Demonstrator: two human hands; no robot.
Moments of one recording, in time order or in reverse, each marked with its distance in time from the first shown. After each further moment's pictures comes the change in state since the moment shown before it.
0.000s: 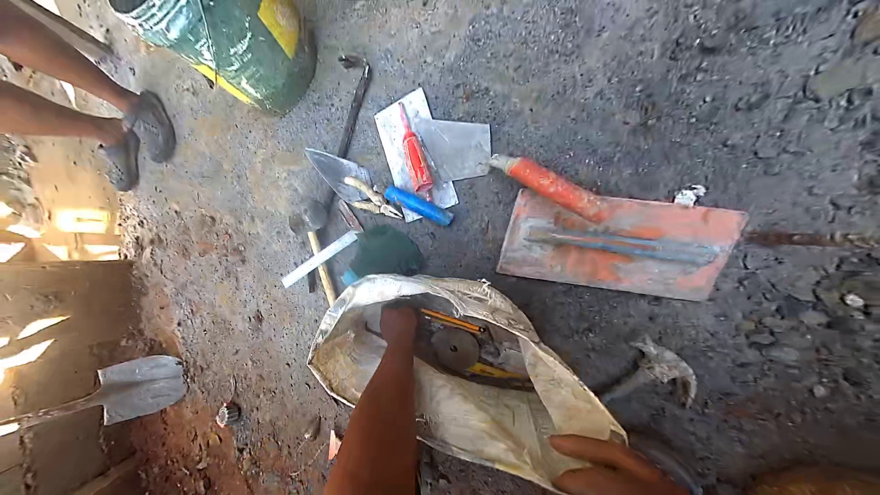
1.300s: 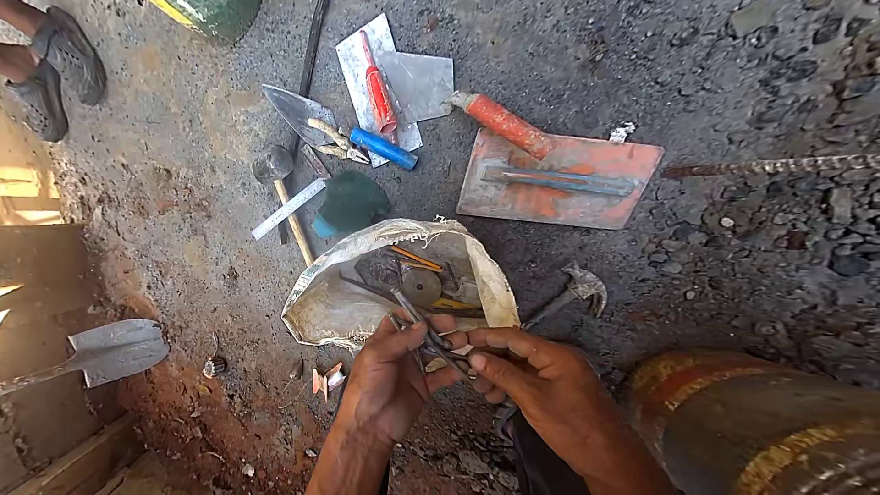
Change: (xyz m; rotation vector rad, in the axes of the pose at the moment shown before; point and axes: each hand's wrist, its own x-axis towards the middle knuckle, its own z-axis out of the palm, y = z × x) left_hand -0.260 0.004 -0.125 -1.274 -0.773 -0.252; right_hand 0.005 -0.021 0.016 0.405 0.133 0.200
